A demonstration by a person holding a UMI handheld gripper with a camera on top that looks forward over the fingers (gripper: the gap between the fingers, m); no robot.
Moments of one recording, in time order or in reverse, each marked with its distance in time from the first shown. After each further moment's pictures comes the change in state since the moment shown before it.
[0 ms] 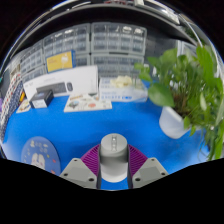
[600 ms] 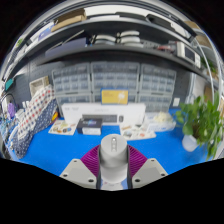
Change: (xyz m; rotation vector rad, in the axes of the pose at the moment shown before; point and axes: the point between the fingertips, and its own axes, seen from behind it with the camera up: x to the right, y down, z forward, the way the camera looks) arm -0.231 -0.097 -0.133 0.223 -0.101 -0.031
